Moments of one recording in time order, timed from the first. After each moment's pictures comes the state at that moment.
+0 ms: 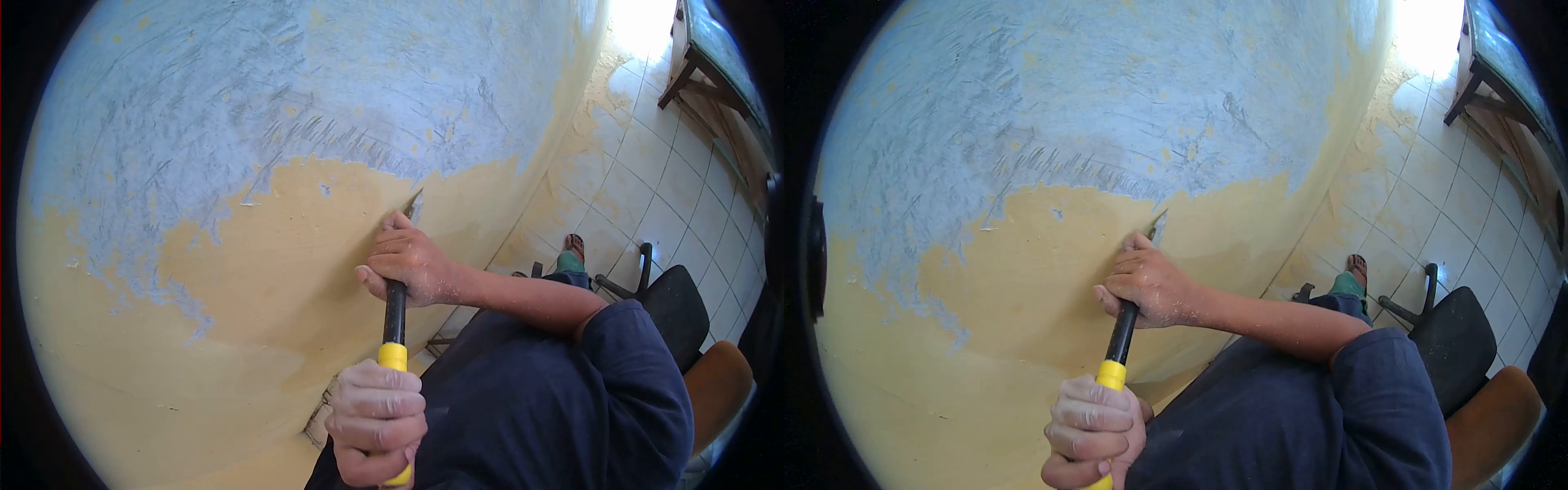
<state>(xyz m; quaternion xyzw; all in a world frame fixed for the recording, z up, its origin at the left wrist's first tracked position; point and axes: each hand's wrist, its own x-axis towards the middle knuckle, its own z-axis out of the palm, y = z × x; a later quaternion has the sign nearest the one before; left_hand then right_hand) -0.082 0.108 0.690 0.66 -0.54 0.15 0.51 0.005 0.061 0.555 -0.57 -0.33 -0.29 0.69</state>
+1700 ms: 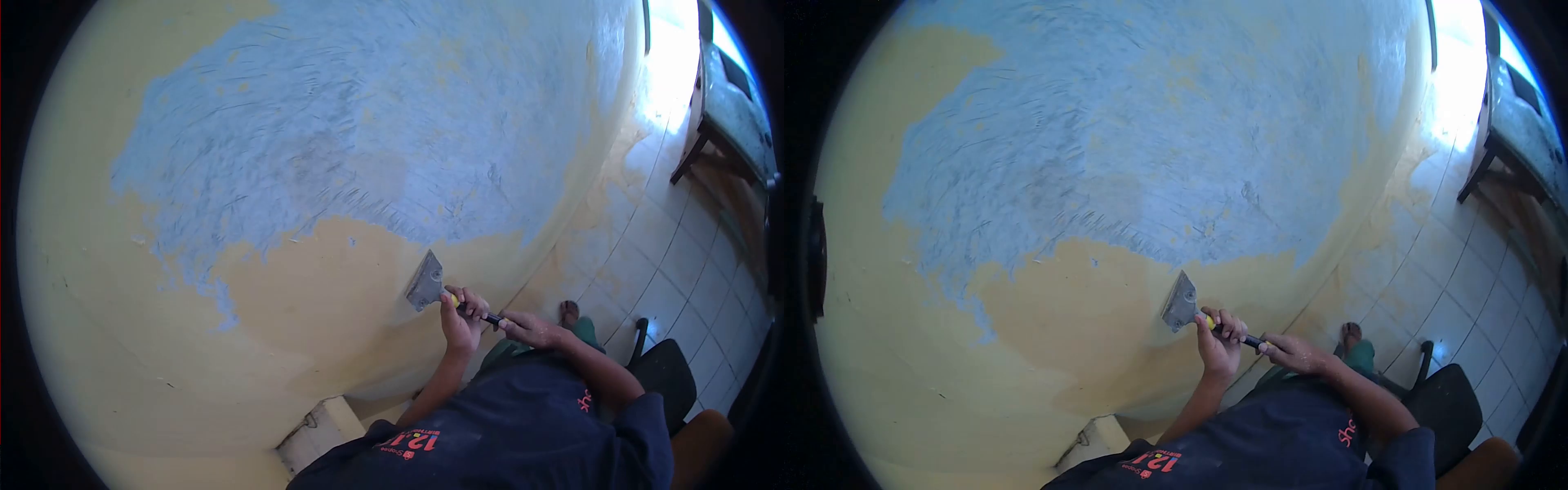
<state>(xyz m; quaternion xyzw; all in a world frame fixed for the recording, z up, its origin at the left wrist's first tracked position) -0.043 0.077 0.454 0.47 0.04 -0.02 0.88 -0.063 -0.091 0.378 -0.63 -0.21 0.31 0.68</state>
